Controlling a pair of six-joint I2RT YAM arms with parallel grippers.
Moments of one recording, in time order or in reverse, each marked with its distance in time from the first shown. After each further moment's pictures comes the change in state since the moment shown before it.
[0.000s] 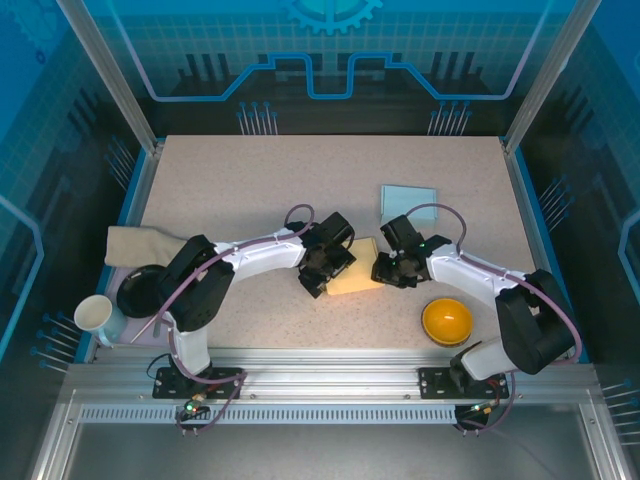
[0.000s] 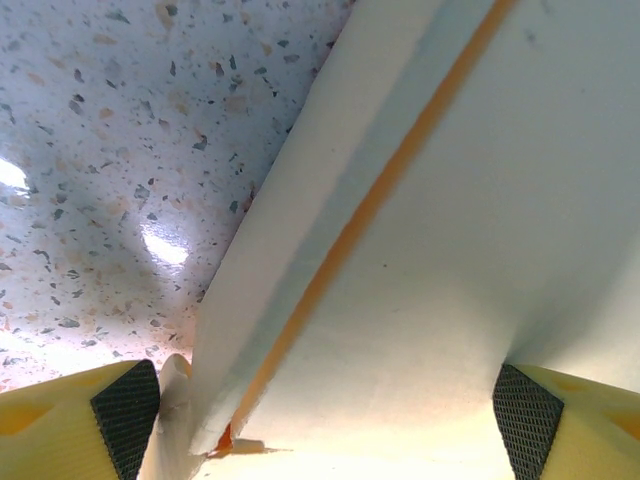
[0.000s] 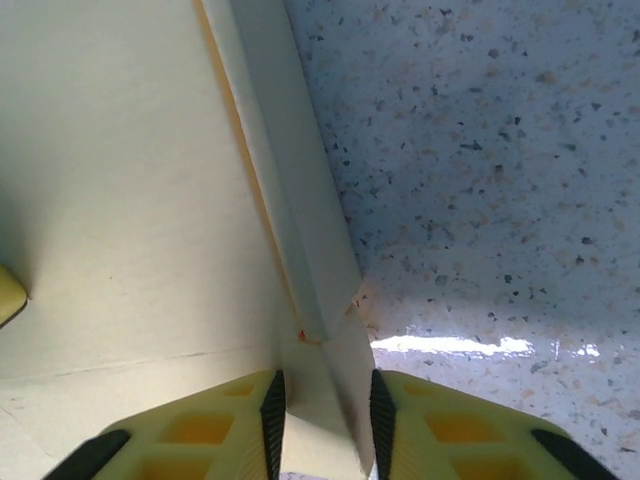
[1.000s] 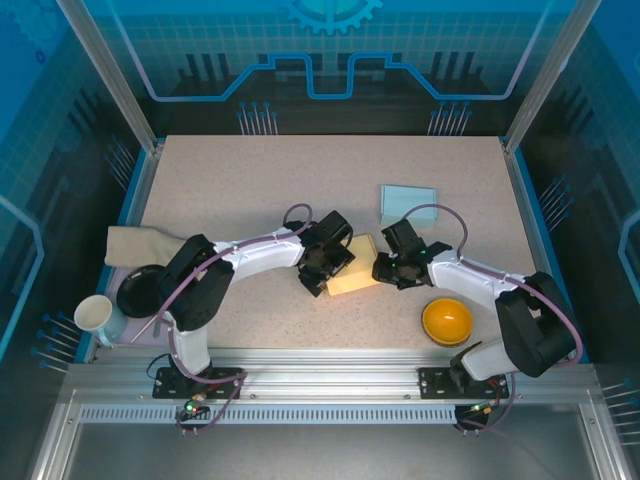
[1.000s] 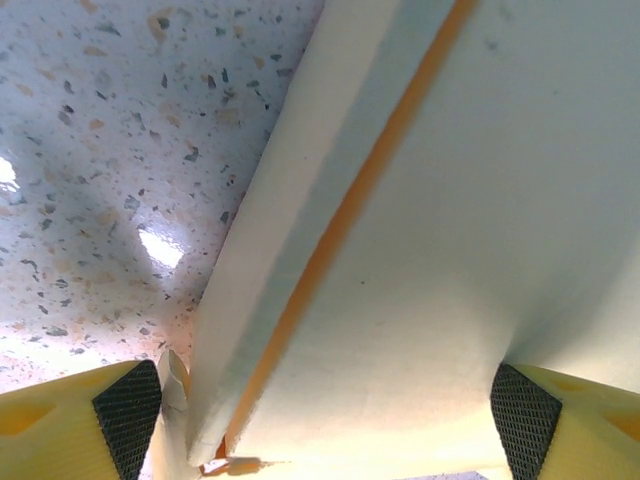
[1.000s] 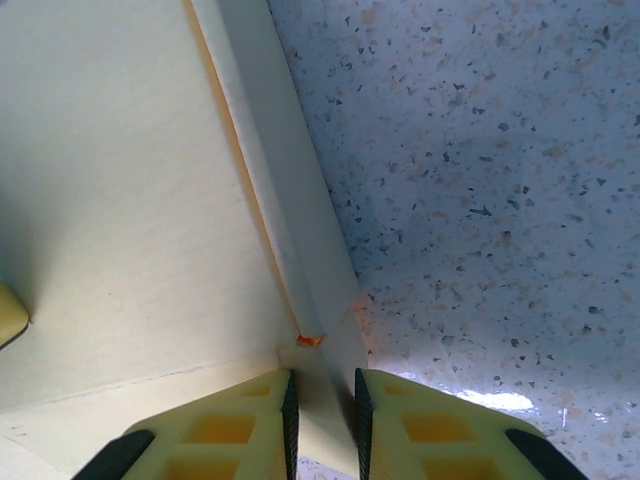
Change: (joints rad) left arm 0.010 0.000 -0.005 0.019 0.020 -0.013; right arm 0.002 -0.013 -0.063 0.133 0.047 -0.034
